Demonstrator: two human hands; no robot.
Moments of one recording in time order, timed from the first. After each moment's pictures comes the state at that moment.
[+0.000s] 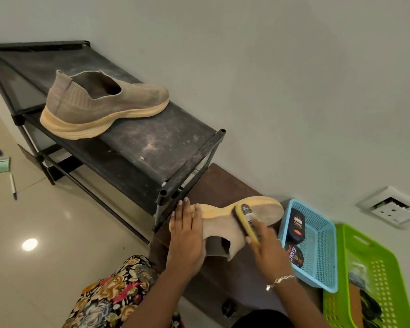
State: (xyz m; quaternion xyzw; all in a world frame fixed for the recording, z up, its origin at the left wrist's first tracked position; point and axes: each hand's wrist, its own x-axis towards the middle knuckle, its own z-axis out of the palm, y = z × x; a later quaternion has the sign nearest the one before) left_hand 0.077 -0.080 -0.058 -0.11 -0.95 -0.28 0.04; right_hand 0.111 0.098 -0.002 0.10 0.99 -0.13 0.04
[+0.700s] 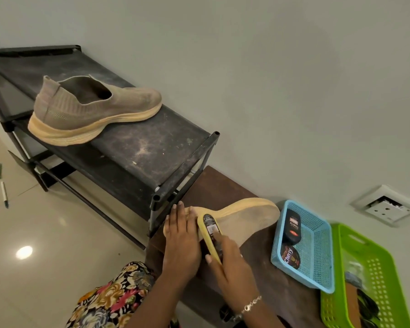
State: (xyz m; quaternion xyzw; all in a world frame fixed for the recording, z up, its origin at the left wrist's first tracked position) left_hand 0.069 -0.076 -0.064 -0.08 -0.97 -0.22 0.07; right_hand 0.131 0.037 0.000 0.00 0.97 -0.21 0.07
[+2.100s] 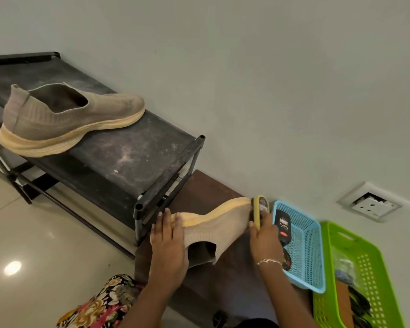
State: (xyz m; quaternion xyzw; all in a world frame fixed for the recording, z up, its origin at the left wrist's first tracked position) left_hand 0.065 -0.074 -0.074 -0.10 -0.96 -0.26 0.10; right_hand 0.076 0.118 -0.005 0.29 0.93 -0.21 -0.05
